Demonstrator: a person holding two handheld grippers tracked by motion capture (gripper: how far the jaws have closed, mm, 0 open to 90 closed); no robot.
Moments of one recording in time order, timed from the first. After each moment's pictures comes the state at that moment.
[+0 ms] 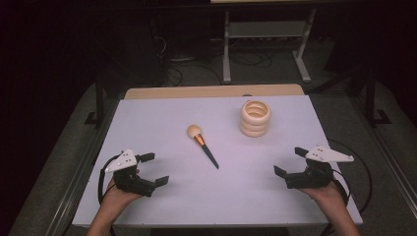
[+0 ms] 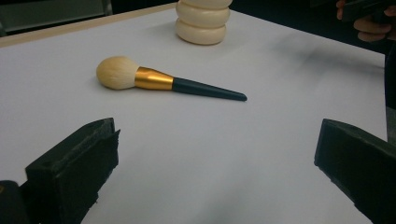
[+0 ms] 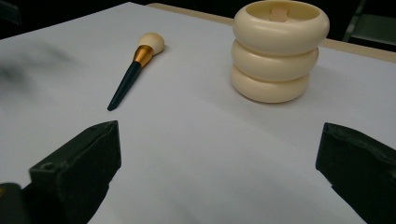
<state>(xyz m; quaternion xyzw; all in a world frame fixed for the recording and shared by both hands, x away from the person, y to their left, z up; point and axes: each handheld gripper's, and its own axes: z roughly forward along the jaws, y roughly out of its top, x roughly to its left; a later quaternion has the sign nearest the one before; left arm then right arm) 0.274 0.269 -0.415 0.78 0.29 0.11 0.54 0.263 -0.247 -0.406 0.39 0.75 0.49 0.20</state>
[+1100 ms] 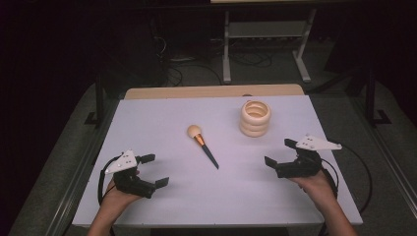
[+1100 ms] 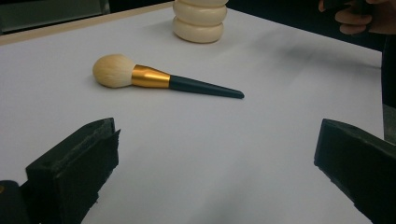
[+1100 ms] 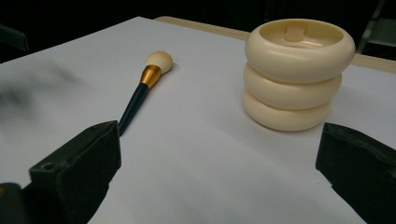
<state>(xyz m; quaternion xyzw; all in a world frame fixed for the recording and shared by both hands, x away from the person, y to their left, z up) 0.272 0.270 -0.415 0.79 0.28 0.12 0.53 0.289 -0.228 -0.401 0.39 0.75 0.51 0.18</state>
